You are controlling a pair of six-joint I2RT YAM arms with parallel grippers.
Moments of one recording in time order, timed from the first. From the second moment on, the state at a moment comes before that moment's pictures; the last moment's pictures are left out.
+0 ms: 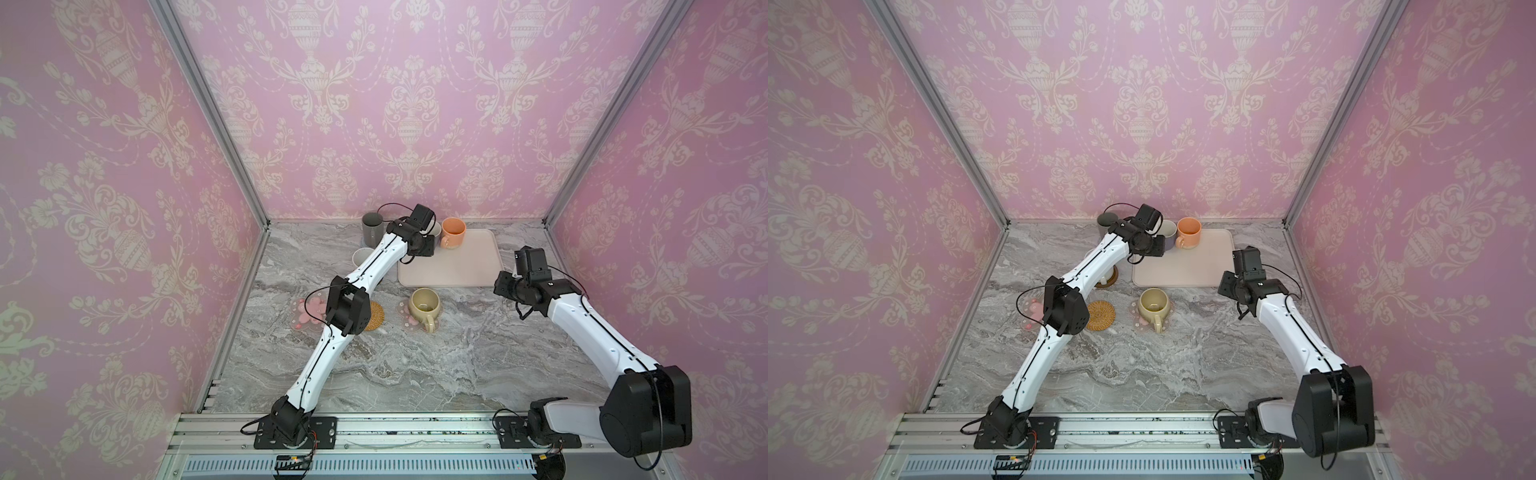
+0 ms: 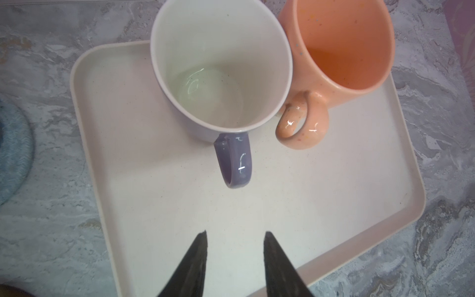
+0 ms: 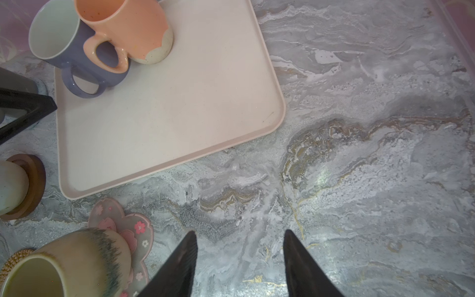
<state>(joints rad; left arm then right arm) -0.57 2.64 2.67 -0.95 0.04 -0.42 0.11 1.31 0.97 -0.57 0.10 0.44</state>
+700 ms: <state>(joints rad) -0.57 2.70 2.67 -0.81 0.02 -0.44 0.08 1.33 0.97 -0.57 0.08 0.44</state>
